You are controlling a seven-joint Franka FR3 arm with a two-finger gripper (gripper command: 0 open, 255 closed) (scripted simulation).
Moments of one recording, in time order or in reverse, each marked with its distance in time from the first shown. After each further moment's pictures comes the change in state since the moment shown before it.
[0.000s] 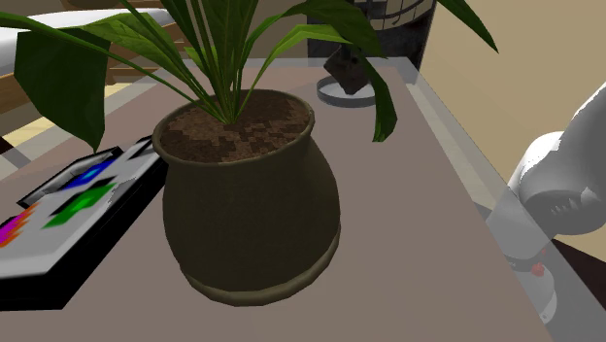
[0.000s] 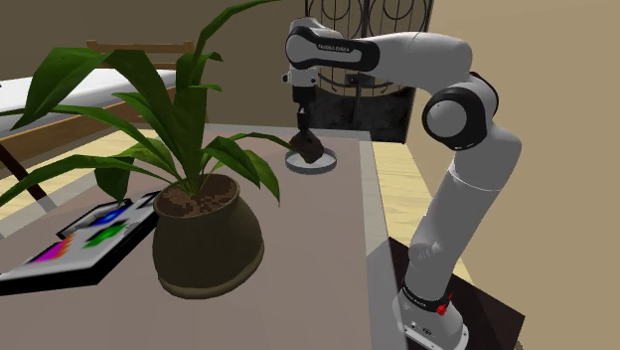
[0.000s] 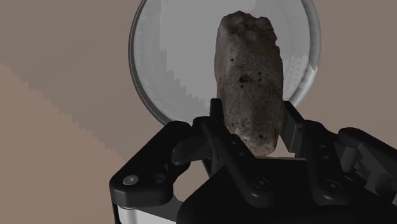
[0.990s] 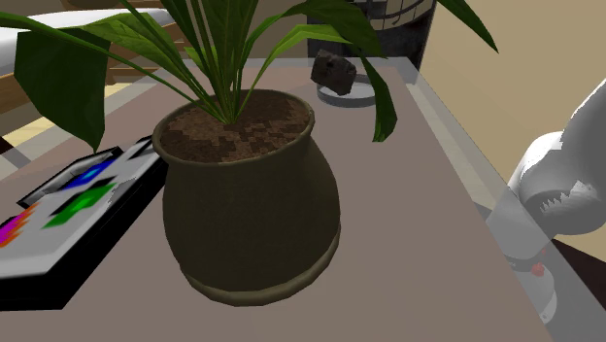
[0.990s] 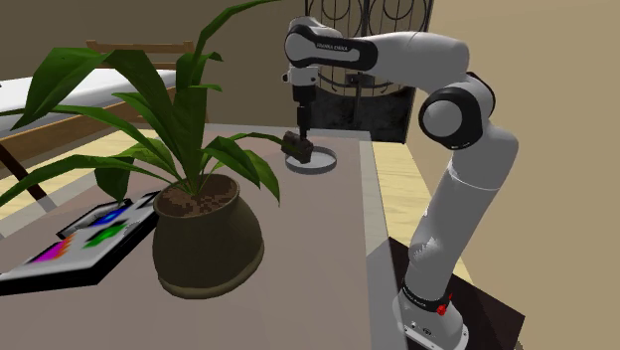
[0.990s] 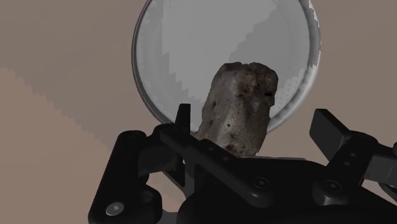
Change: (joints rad) arm -0.004 0.020 -0.002 0.033 -0.002 -0.030 -0.001
